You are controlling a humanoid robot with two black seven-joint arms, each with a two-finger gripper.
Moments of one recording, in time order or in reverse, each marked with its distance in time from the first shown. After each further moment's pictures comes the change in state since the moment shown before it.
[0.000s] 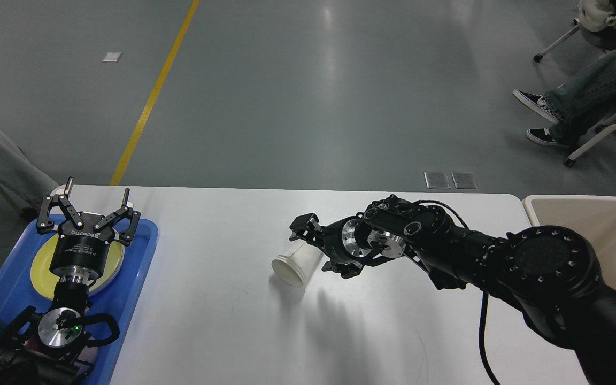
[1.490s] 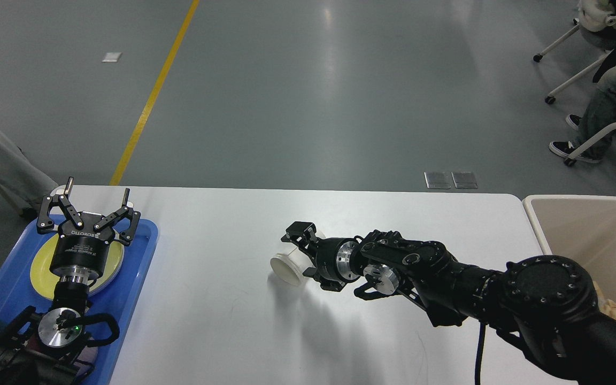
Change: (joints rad) left arm 0.000 0.000 0.000 0.000 0.000 0.000 0.000; right arm -0.132 -0.001 0.087 0.054 -0.009 -0.162 0.225
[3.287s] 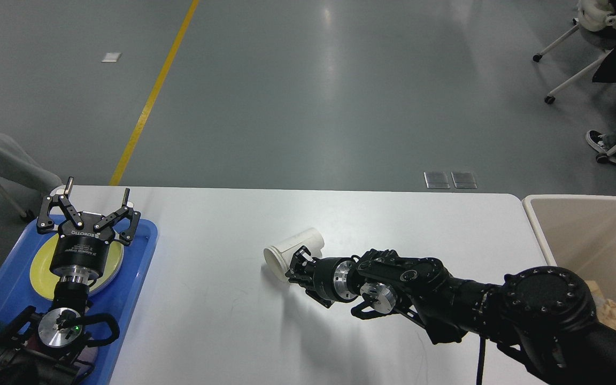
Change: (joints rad) left arm 0.000 0.000 0.000 0.000 0.000 0.000 0.000; right arm -0.042 0.000 0.000 0.058 -0.007 -0.034 -0.015
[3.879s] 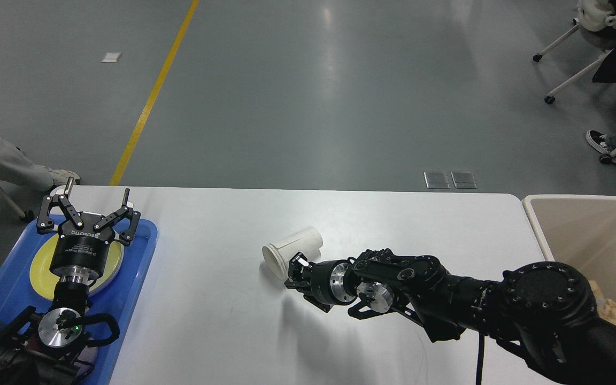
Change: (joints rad) left arm 0.000 0.000 0.000 0.000 0.000 0.000 0.000; right arm 0.040 0.001 -0.024 0.037 -0.008 -0.006 -0.071
